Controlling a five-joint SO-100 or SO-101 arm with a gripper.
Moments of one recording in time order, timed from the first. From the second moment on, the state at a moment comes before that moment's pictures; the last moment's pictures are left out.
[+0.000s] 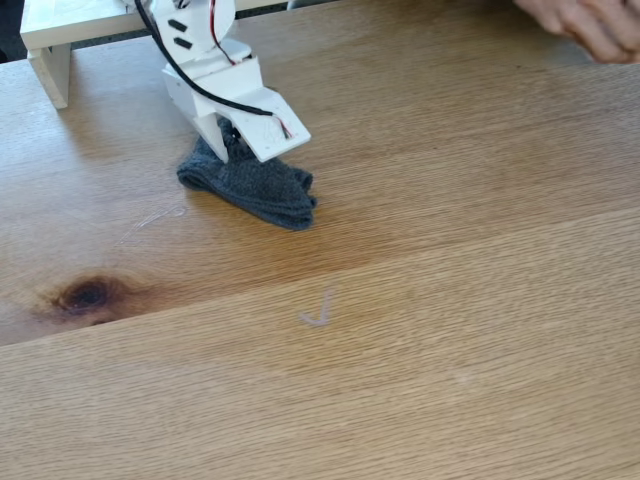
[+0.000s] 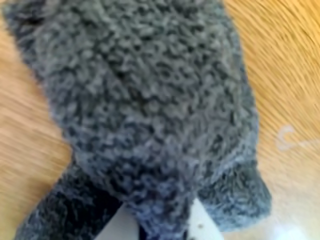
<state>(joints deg) -6.9 73.0 136.2 23.5 -8.9</state>
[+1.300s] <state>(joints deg) 4.3 71.6 135.3 8.8 -7.3</state>
